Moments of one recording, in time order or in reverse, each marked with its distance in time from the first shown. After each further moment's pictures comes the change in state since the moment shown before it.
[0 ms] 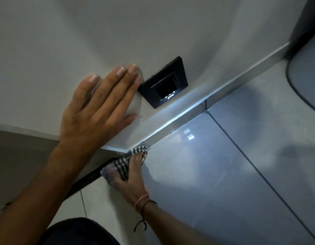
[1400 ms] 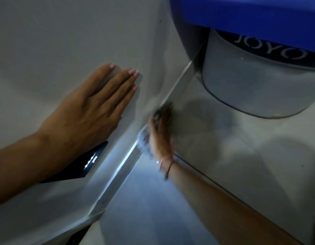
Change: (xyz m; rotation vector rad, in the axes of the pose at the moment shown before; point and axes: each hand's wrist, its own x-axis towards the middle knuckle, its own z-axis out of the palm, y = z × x) left_hand 0.219 0.053 0.056 -0.296 -0.094 0.625; right_hand 0.103 -0.092 -0.283 0.118 0.695 0.049
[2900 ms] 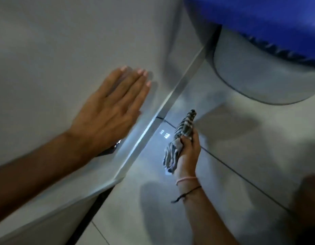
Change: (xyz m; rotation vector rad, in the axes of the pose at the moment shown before) left_hand -0.004 -0.020 -0.066 -0.198 -0.216 -0.053; right_hand -0.109 -0.042 -0.041 0.793 0.297 0.417
